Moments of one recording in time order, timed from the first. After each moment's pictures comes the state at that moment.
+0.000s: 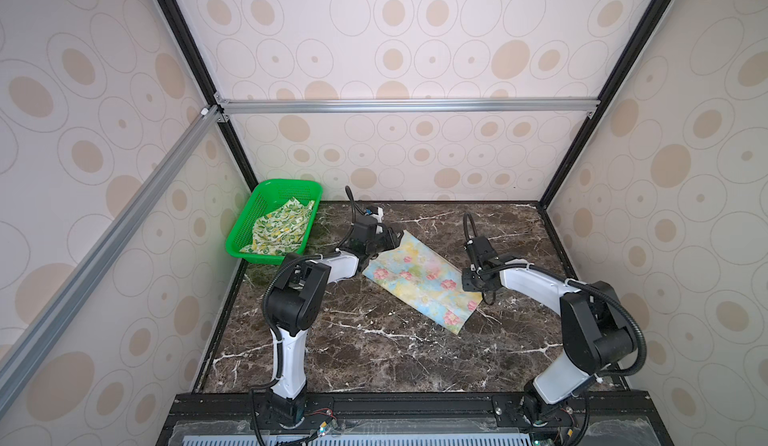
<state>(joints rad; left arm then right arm) -0.44 2.00 1.18 0.36 0.26 -0.66 0.36 1.67 1.02 -0.55 0.19 0.37</state>
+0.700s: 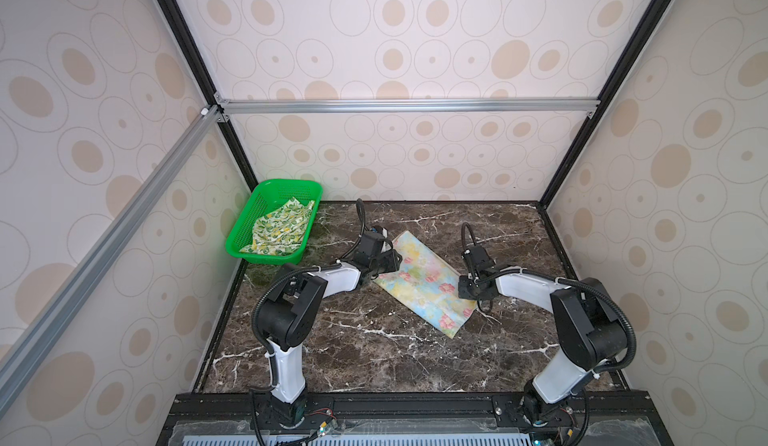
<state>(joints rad) -0.49 1.87 1.07 0.12 0.14 -0.57 0.40 1.67 0.91 -0.46 0.13 0.49</state>
